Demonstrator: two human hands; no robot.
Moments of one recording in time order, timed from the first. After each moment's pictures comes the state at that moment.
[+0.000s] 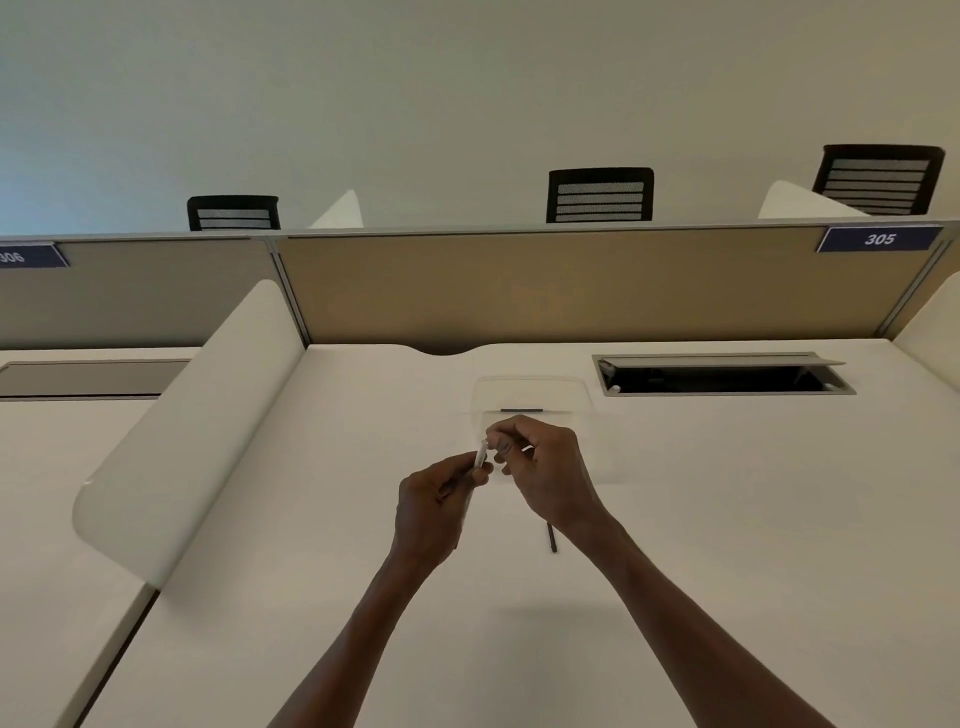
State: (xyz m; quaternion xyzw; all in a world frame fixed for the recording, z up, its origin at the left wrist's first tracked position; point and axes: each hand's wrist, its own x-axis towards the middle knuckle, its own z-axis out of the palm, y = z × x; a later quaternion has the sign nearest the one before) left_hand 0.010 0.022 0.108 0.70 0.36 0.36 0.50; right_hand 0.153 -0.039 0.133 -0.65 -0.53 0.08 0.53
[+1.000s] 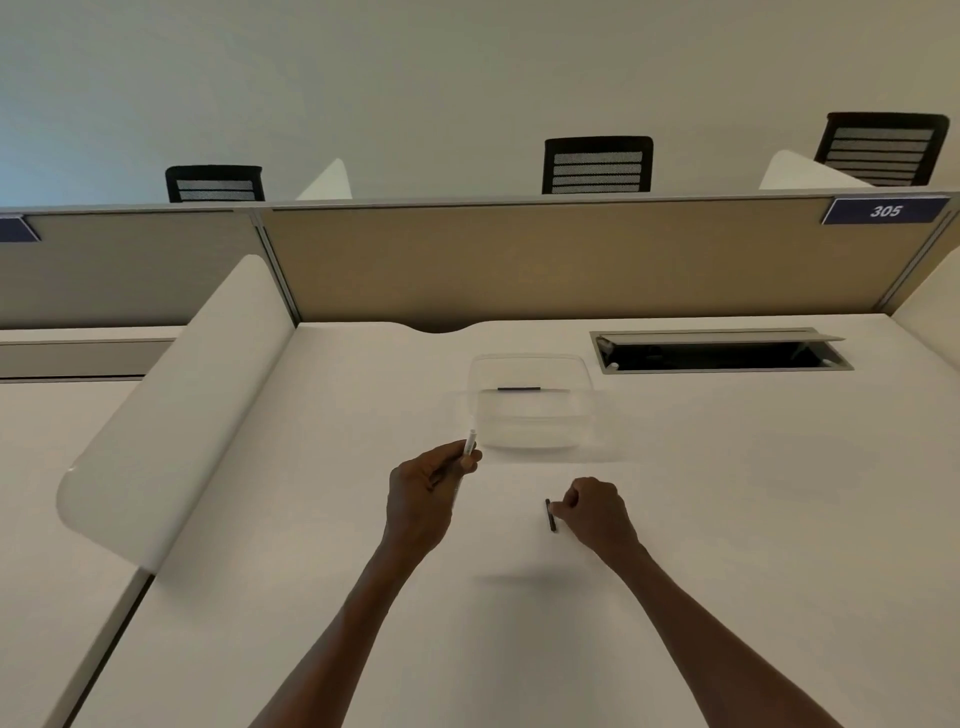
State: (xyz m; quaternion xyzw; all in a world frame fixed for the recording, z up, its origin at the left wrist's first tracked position) left_hand 0.003 0.033 0.091 0.67 0.35 0.37 0.54; right_hand 0.204 -0.074 0.017 -0.89 -0.32 0.21 0.26
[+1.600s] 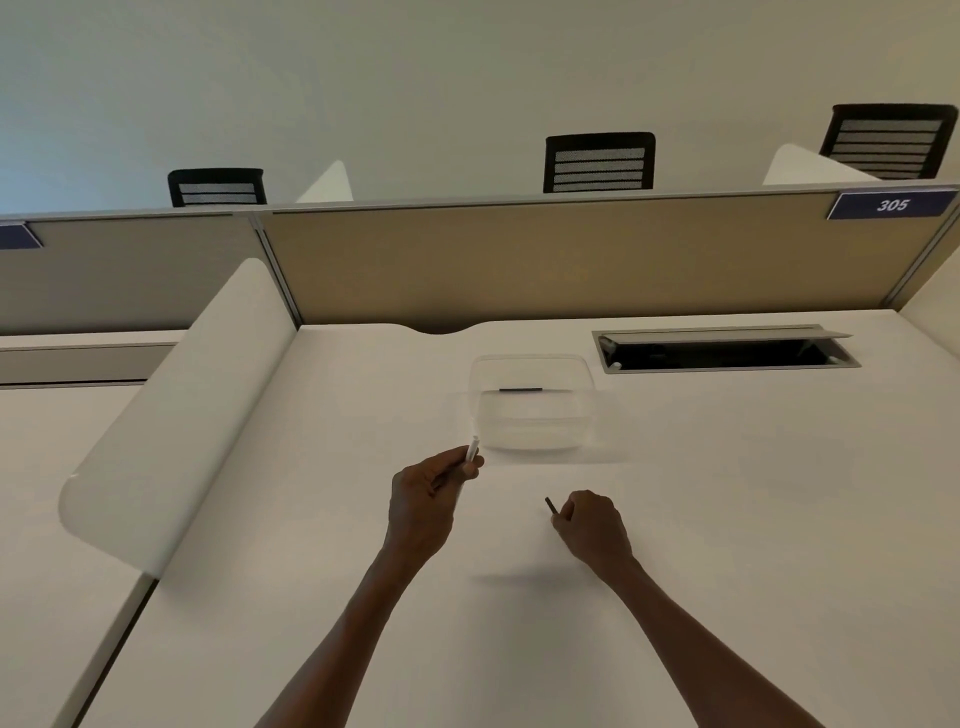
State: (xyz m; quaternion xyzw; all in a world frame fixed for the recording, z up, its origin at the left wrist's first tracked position) left_hand 0.005 0.036 0.084 0.69 0.35 0.36 0.53; right_hand 0.191 -0.073 0.006 -0.90 -0.32 0.19 0.22
